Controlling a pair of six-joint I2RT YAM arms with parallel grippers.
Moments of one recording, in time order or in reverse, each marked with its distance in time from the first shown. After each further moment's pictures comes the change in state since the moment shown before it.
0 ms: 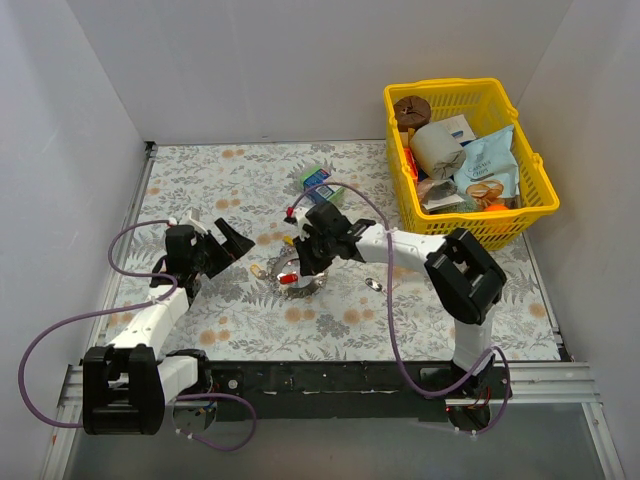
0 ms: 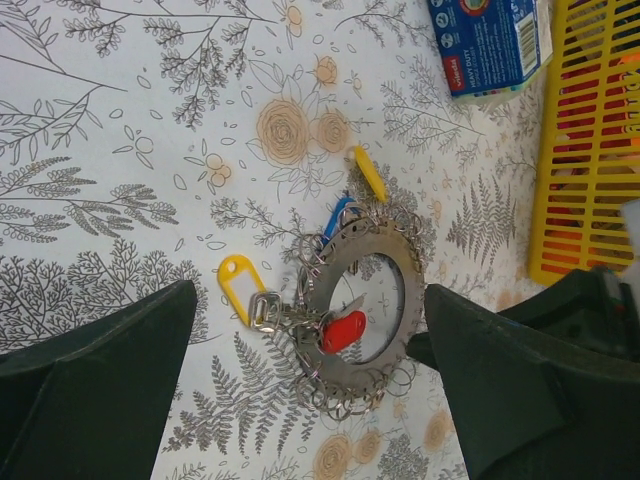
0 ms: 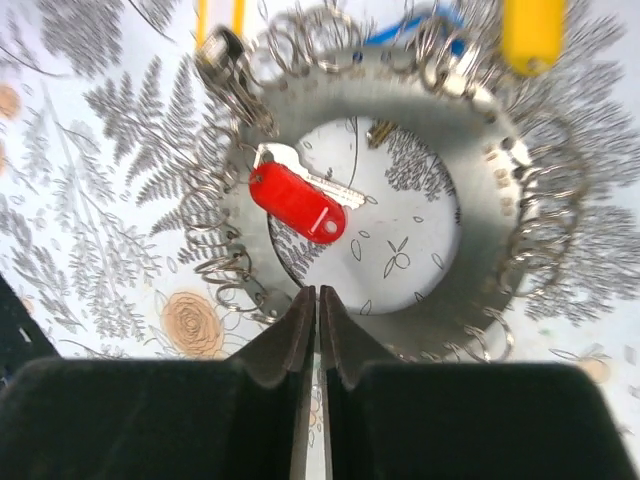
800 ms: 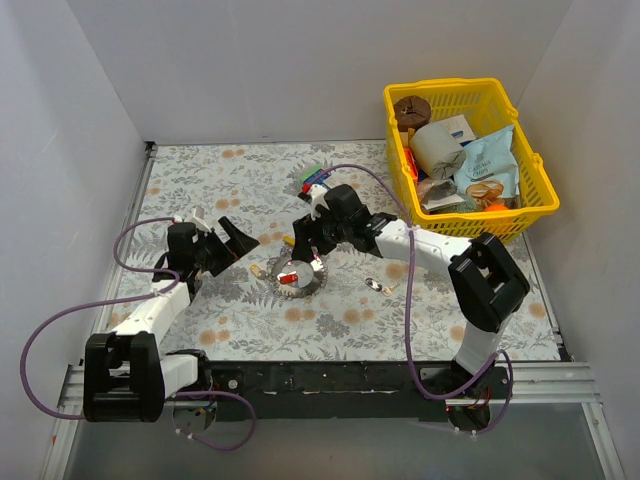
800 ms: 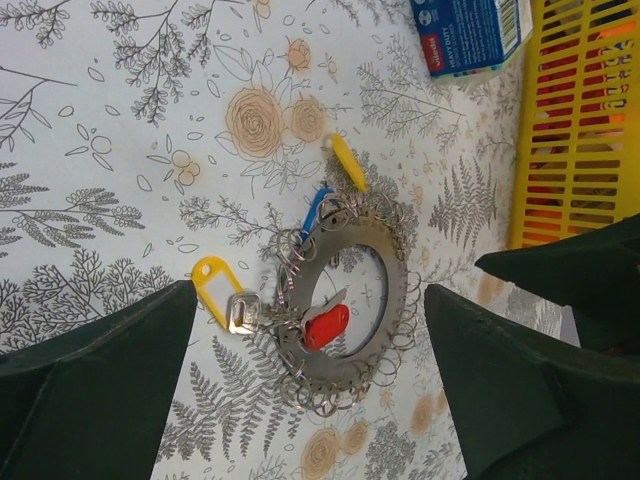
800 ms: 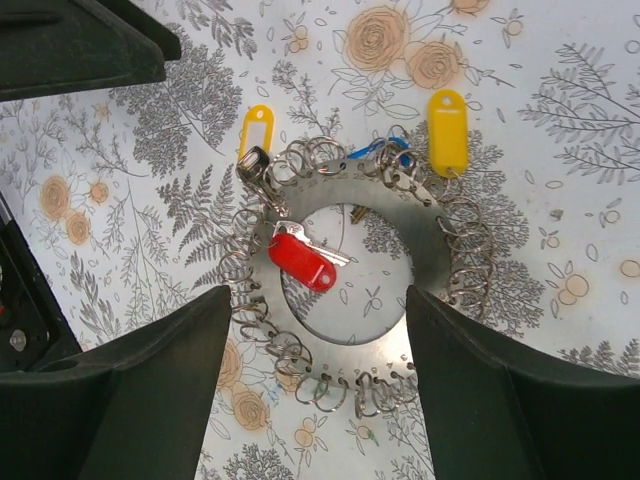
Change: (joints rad) left arm 0.000 0.053 0.002 0.077 0.085 -0.016; right arm -0.070 -0.156 -0.066 0.181 -0.023 0.048
